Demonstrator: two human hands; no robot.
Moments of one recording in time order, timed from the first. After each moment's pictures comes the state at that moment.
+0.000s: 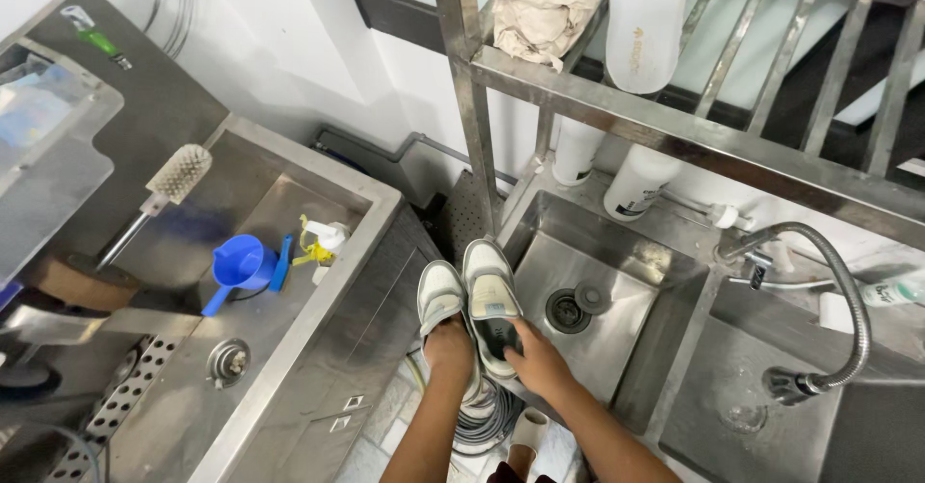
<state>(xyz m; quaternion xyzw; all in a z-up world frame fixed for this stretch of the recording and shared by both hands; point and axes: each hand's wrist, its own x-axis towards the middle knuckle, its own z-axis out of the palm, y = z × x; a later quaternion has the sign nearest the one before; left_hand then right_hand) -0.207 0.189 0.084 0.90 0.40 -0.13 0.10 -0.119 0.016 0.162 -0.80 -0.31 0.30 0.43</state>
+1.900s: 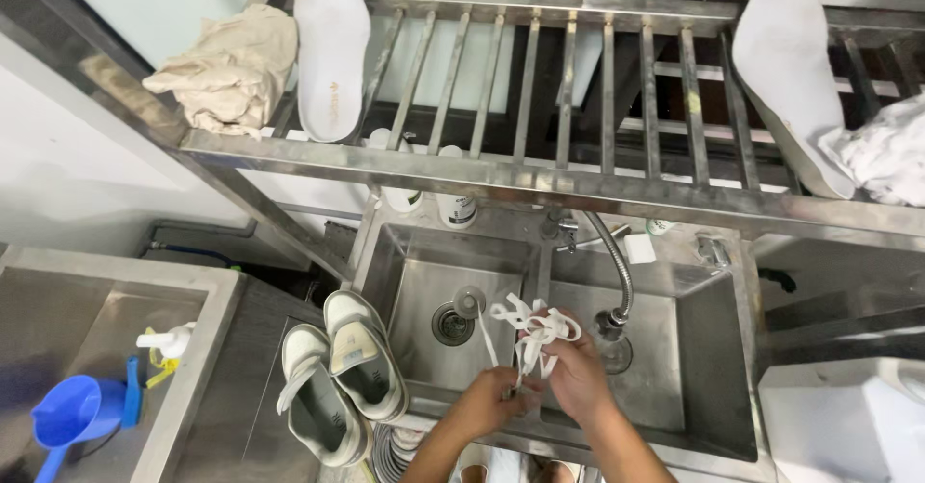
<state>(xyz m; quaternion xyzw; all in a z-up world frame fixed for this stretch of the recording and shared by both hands) -0.127 -0.028 0.203 0.77 -0.05 -0.13 0.62 -0.054 -0.200 0.219 -0.37 0.02 0.20 0.91</state>
